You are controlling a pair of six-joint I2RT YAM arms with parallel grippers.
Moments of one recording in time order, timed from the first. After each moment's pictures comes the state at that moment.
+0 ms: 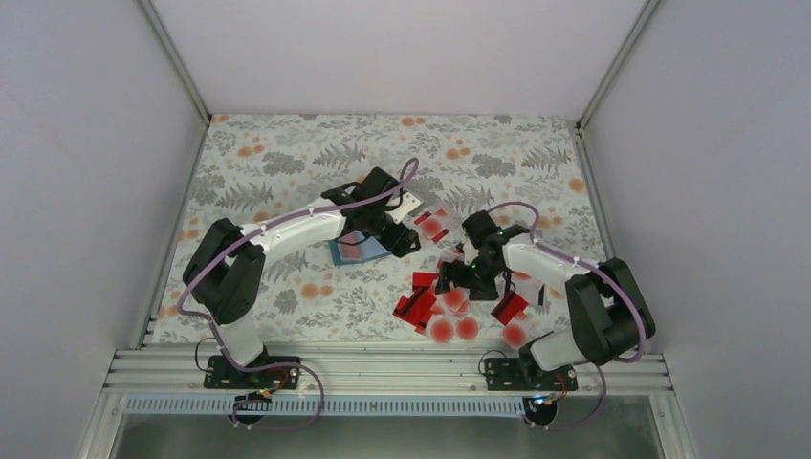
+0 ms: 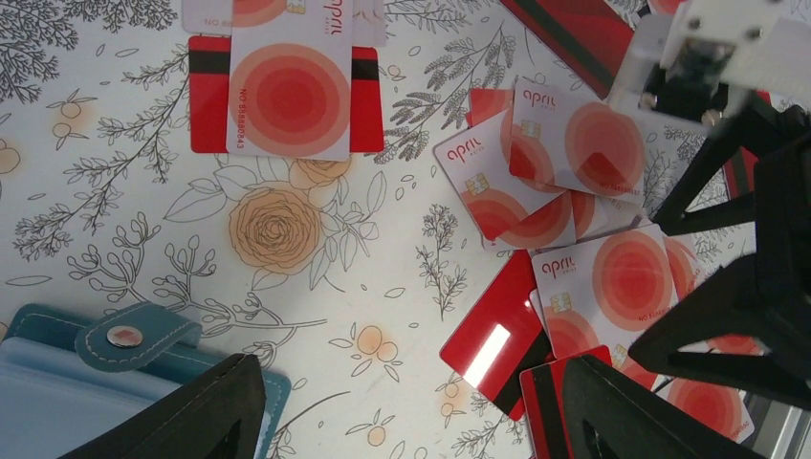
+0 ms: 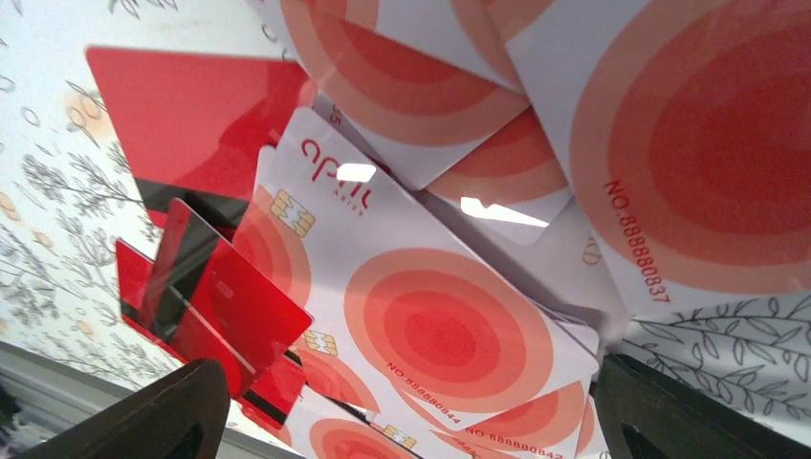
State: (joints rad) left arm -0.74 1.75 1.25 -0.51 0.33 -0.02; right arm 0.45 1.45 0.73 -0.75 -0.40 0.51
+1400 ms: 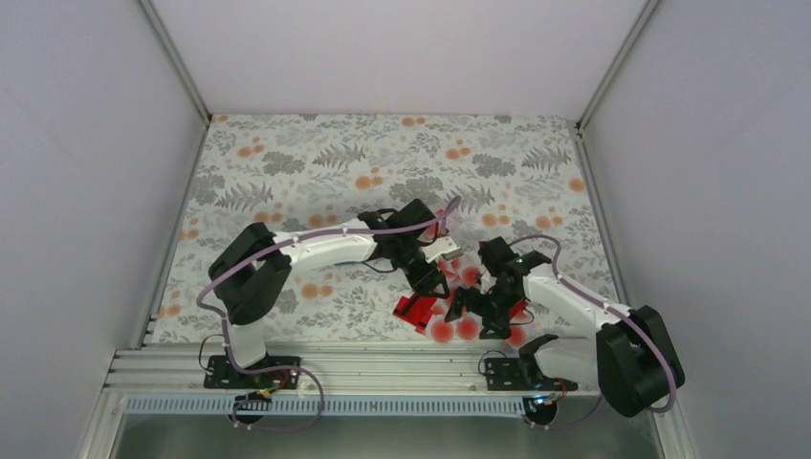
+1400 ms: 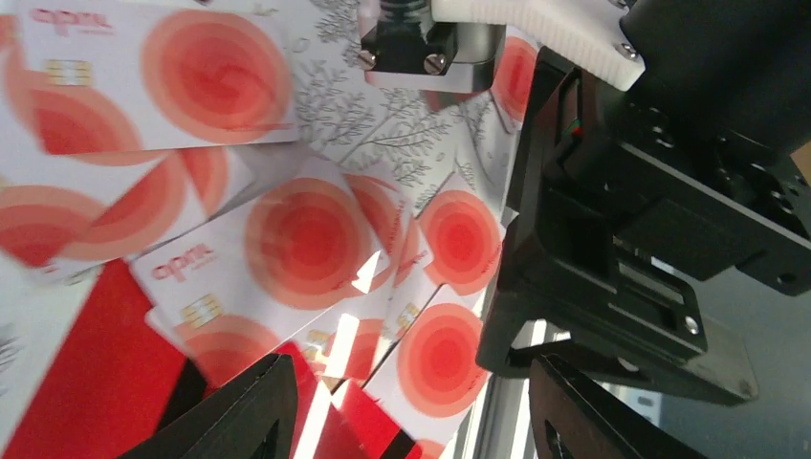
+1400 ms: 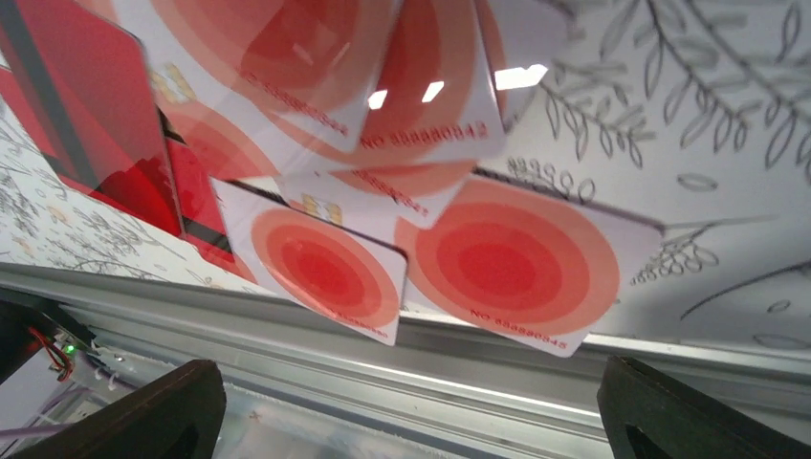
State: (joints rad) left arm -0.94 1.82 1.27 -0.51 0.59 -0.01; right arm 0.46 1.19 0.56 -0.93 -0.52 0.72
